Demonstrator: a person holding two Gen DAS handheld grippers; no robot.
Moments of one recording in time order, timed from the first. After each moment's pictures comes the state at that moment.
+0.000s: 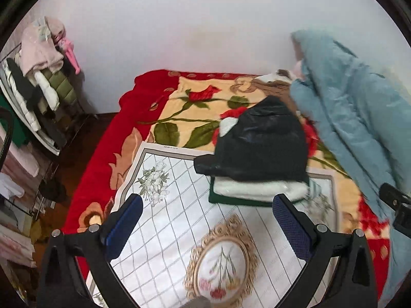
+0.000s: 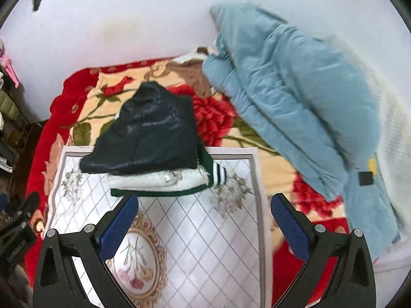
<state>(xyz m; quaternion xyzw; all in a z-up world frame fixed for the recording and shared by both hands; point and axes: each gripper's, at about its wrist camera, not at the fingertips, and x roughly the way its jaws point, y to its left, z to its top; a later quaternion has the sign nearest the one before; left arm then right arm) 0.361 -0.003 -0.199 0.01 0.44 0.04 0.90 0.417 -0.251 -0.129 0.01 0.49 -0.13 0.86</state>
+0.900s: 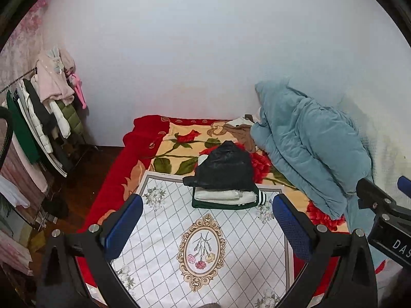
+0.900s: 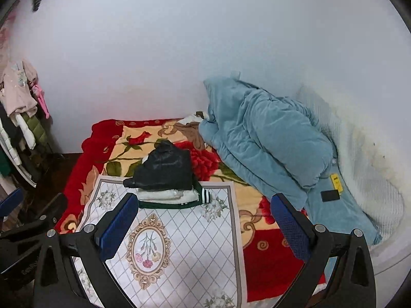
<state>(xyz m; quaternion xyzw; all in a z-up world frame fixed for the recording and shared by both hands) 0.158 -0.036 -0.008 0.00 0.34 0.00 0.94 0.123 -0.232 0.142 0.00 0.35 -0.11 0.93</state>
